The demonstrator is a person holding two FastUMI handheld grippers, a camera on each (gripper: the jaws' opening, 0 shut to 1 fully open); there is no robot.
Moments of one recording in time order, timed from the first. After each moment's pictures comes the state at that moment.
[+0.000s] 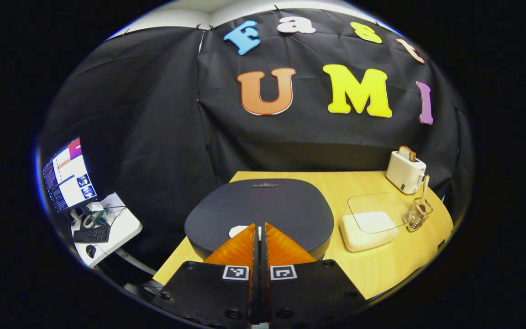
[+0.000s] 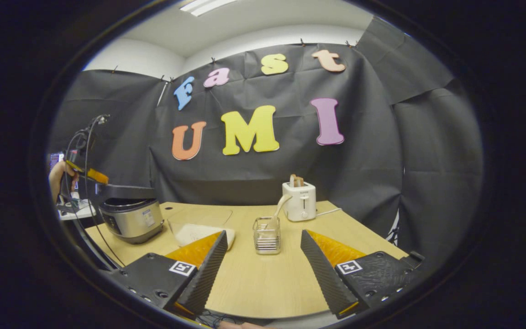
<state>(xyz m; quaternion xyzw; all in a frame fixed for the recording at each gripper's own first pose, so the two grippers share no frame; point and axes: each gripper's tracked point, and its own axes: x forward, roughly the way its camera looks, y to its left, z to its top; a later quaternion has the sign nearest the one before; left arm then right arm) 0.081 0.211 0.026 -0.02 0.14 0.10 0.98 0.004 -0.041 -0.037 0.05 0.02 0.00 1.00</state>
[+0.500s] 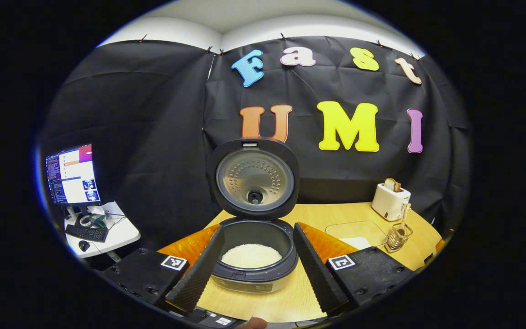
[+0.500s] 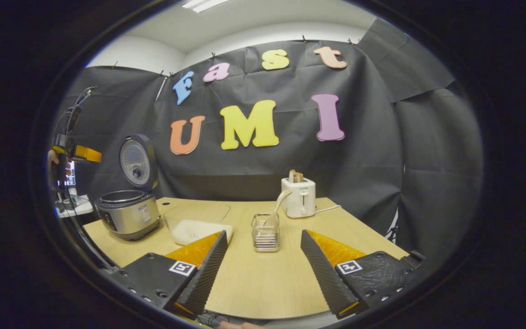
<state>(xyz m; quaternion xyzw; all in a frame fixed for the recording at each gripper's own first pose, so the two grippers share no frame) 0.041 0.172 0.064 -0.04 0.04 0.10 0.99 0.018 -0.037 -0.044 0.04 0.04 -0.01 1.00</state>
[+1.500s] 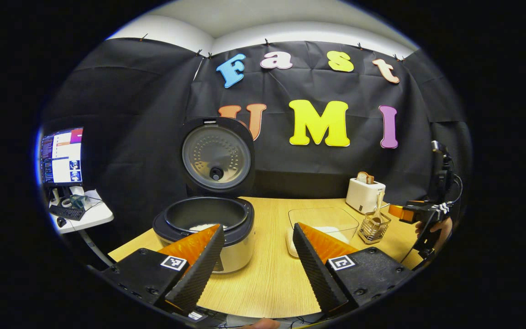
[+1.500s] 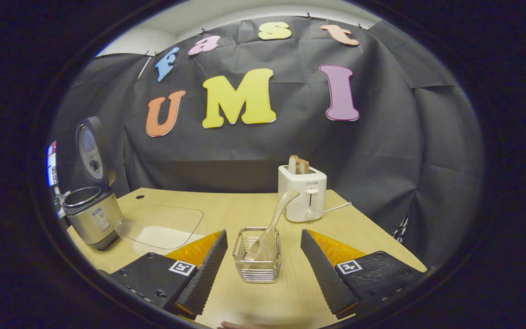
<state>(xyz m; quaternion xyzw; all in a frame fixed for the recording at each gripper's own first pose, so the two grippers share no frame) 0.028 0.084 -0.009 -0.05 0.03 0.04 1.00 0.213 -0.053 -0.057 0.04 0.12 -0.03 0.99</state>
